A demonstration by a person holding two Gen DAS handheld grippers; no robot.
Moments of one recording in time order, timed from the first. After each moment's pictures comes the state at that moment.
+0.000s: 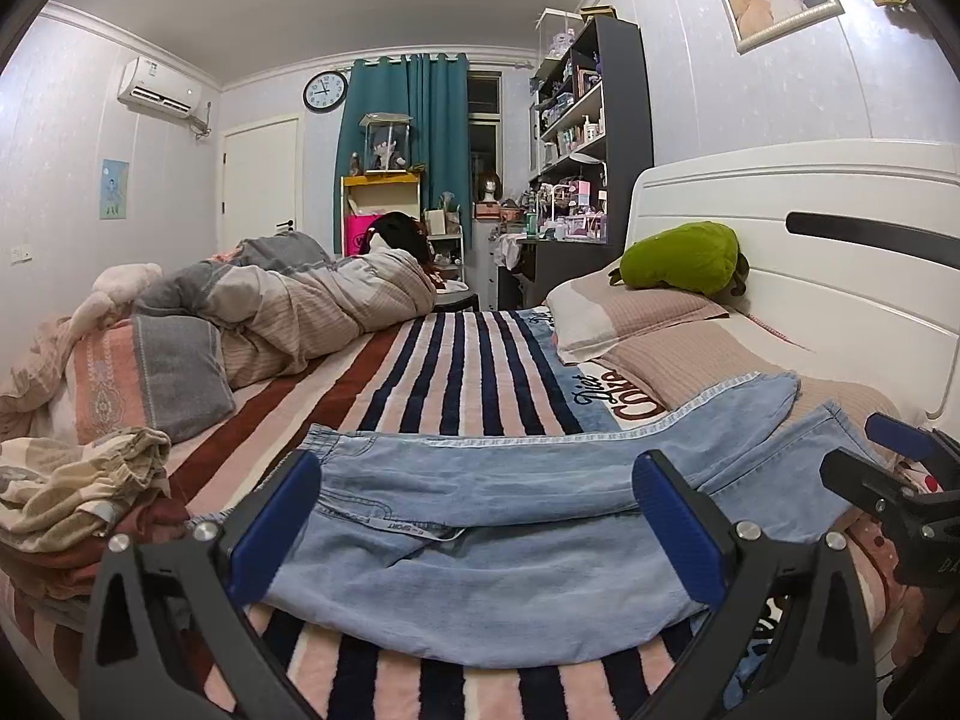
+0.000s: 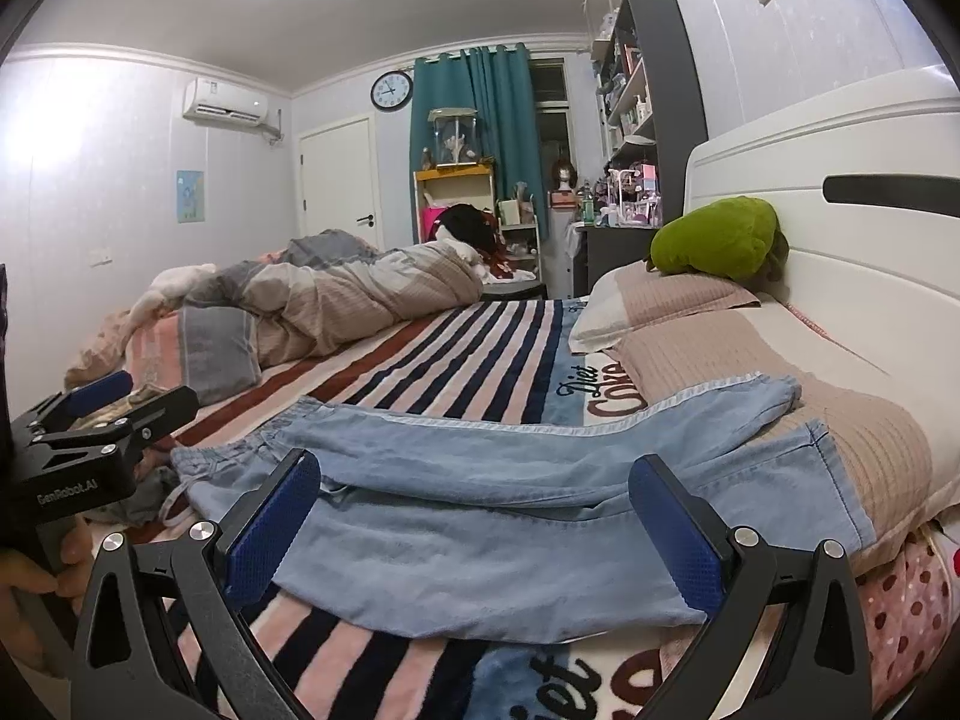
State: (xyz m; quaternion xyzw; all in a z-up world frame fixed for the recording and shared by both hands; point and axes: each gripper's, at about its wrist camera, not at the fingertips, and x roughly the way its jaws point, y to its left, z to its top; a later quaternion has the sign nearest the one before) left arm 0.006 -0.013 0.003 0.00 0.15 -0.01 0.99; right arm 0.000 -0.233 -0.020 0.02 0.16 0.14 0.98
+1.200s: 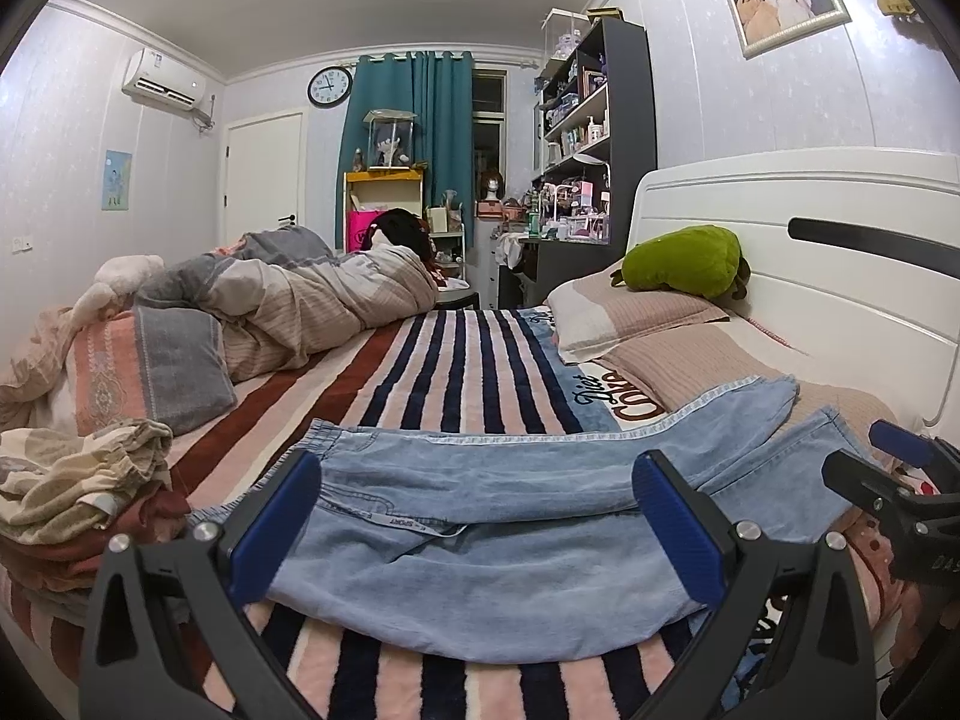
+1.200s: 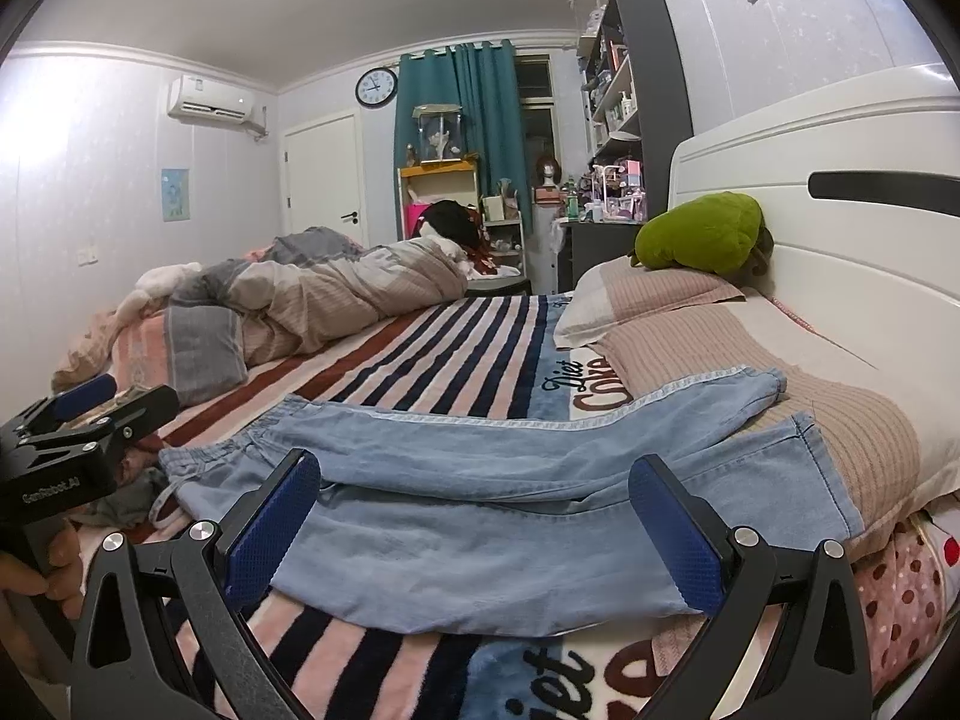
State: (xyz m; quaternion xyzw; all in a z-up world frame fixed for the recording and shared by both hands) left arm 0.000 0.005 0.000 -0.01 0.15 -0.01 0.99; right arm 0.000 -0.234 -0.020 0.02 0.17 0.12 0.98
